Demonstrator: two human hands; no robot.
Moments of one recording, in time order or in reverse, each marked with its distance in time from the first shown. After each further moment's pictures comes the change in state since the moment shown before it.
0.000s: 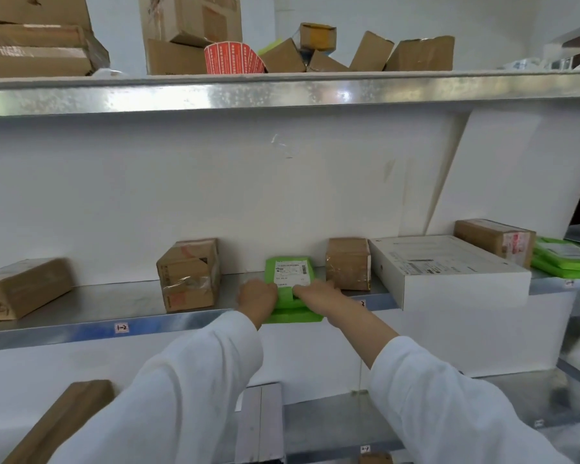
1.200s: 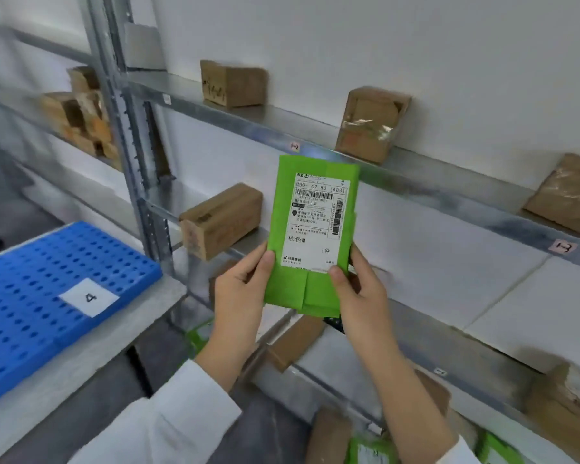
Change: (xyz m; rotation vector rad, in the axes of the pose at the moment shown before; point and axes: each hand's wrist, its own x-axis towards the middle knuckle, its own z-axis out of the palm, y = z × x) left_hand -0.240 -0.212 -0.043 -0.859 0.633 -0.079; right_hand -0.166 0.064 0.168 0.475 -0.337 -0.488
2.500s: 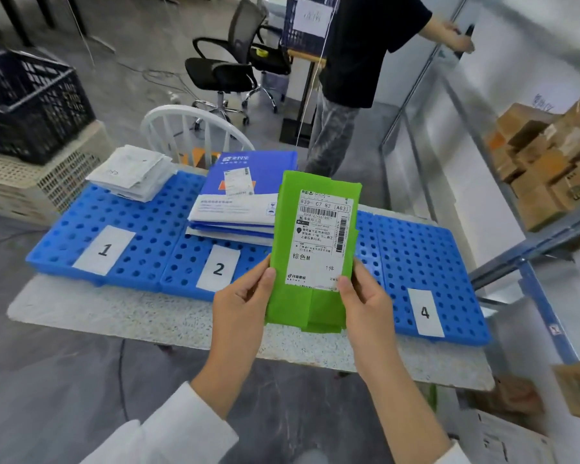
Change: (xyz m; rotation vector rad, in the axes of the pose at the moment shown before) left_hand -0.137 0.106 -0.494 0.044 1.149 0.071; right_hand -0.177 -0.088 0.524 0.143 -1.110 0.113
